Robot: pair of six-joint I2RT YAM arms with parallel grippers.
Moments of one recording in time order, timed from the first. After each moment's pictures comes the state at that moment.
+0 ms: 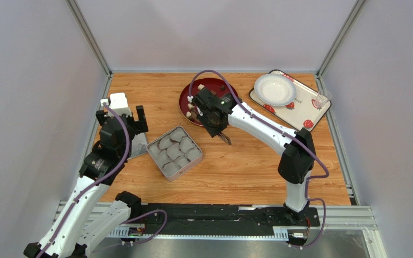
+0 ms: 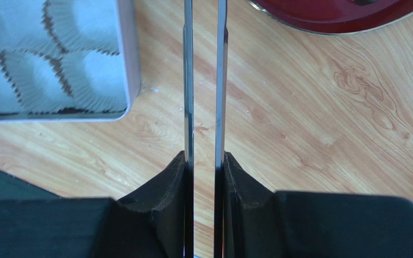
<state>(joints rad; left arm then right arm) -0.43 0.70 0.92 -0.47 -0.61 -0.12 0.84 1.91 1.82 -1.07 0.16 0.15</state>
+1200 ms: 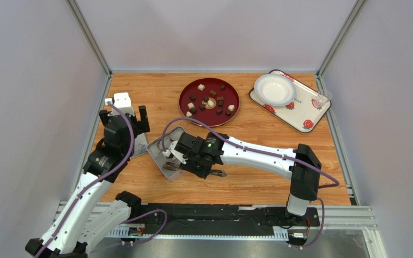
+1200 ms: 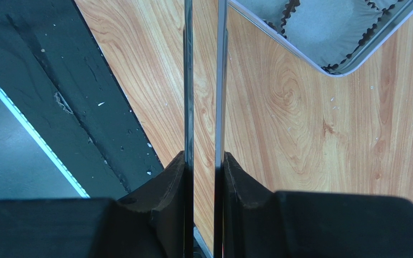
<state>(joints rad) -0.43 0.73 0.90 -0.46 -0.62 -0.12 1.21 1.77 1.55 -0.98 -0.01 -0.02</state>
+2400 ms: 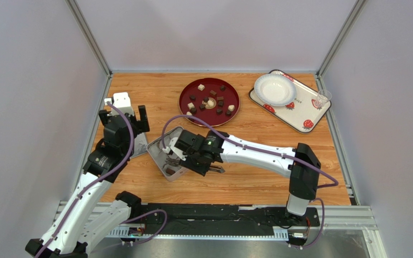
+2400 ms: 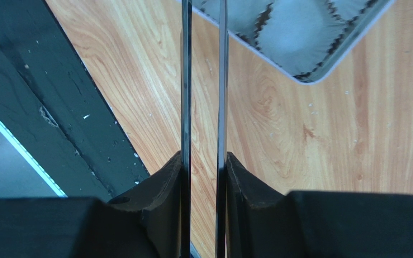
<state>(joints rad) -0.43 0.73 0.90 -0.45 -0.62 -0.12 1.19 1.78 1.55 -0.95 0.02 -0.04</state>
